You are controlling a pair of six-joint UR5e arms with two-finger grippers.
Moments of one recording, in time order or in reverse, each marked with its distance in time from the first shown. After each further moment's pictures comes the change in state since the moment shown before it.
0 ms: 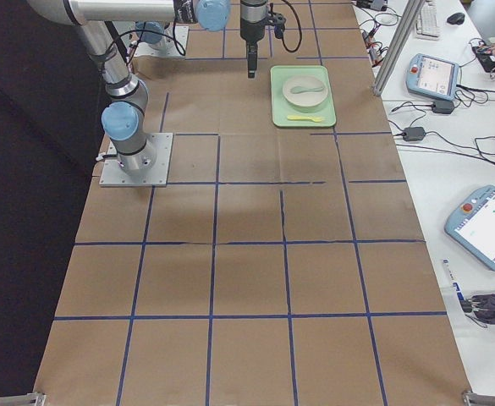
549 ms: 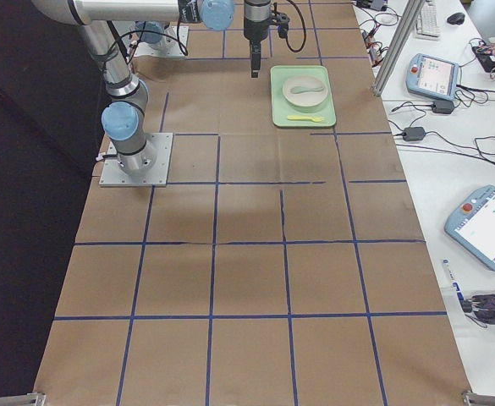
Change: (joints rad) left arm 0.000 0.000 0.000 -0.001 0.003 0.000; right arm 0.000 0.038 -0.040 0.003 -0.001 0.000
